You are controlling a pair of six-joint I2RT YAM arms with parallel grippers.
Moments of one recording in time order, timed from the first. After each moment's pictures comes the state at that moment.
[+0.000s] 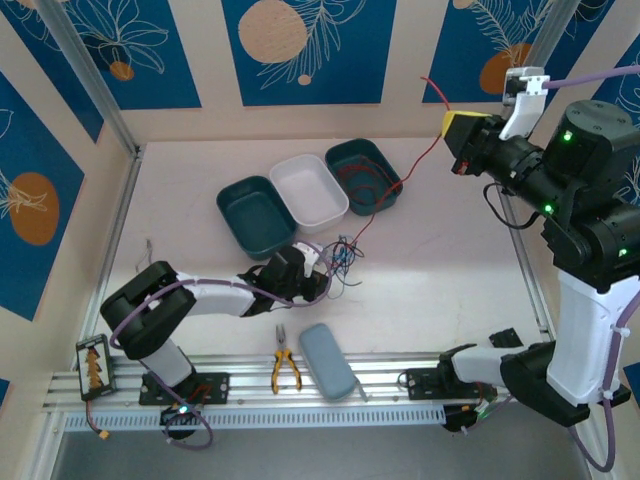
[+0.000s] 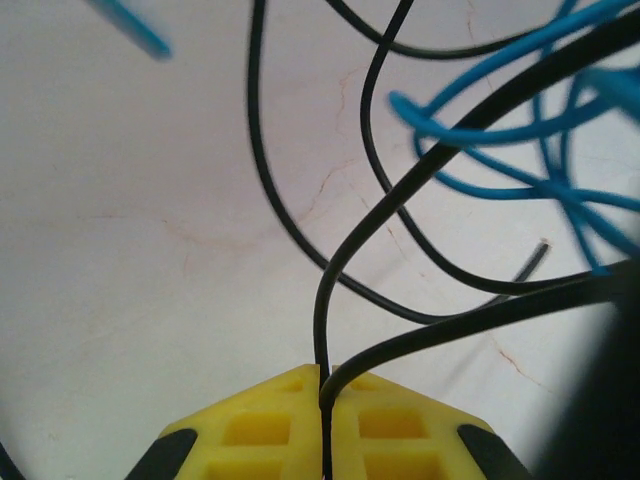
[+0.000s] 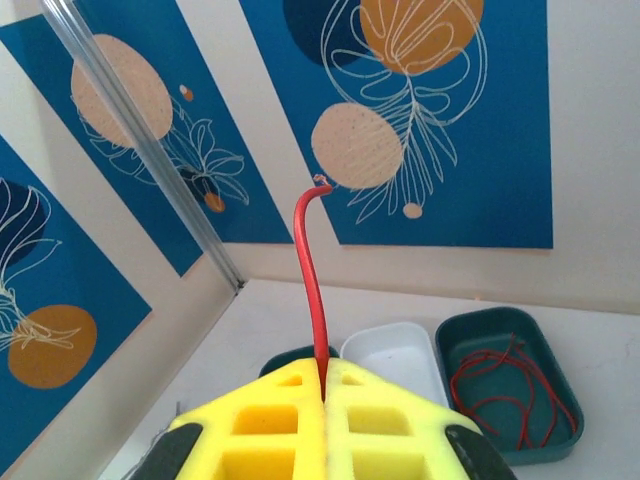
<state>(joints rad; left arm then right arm) -0.86 1.63 0.65 0.33 0.14 -0.42 0.32 1.28 2.29 -1.14 -0.17 0.30</state>
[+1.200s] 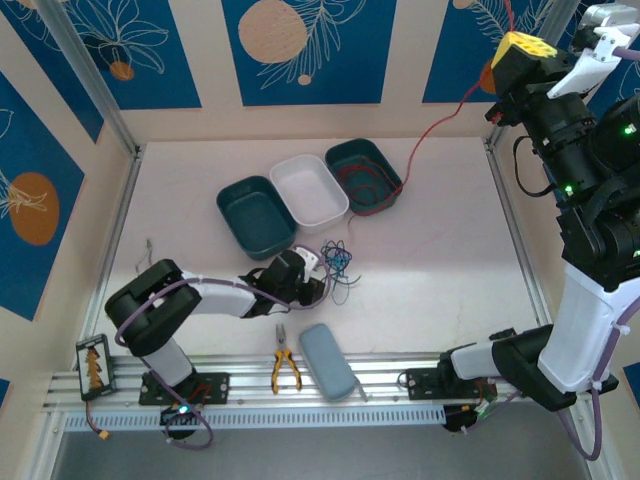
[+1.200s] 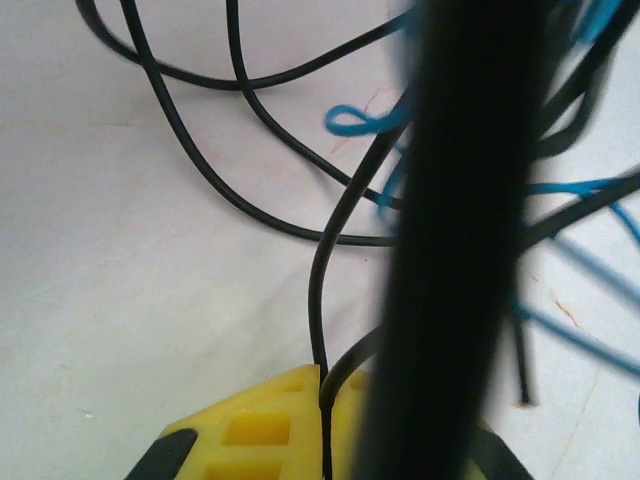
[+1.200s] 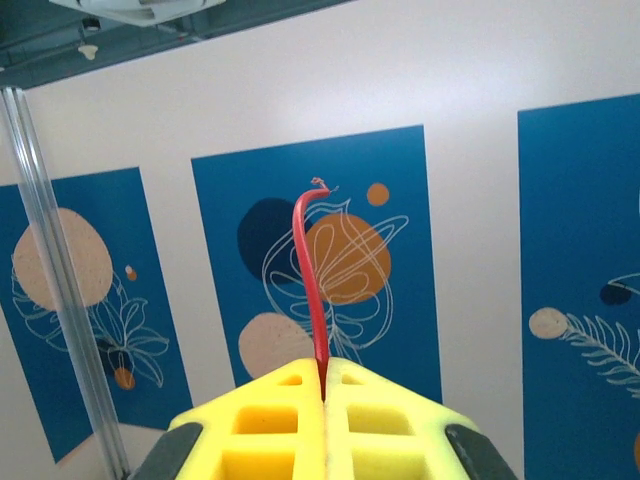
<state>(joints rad) -0.86 1.65 0.63 0.29 0.14 -0.42 0.28 1.37 2.50 -0.88 -0.01 0.13</state>
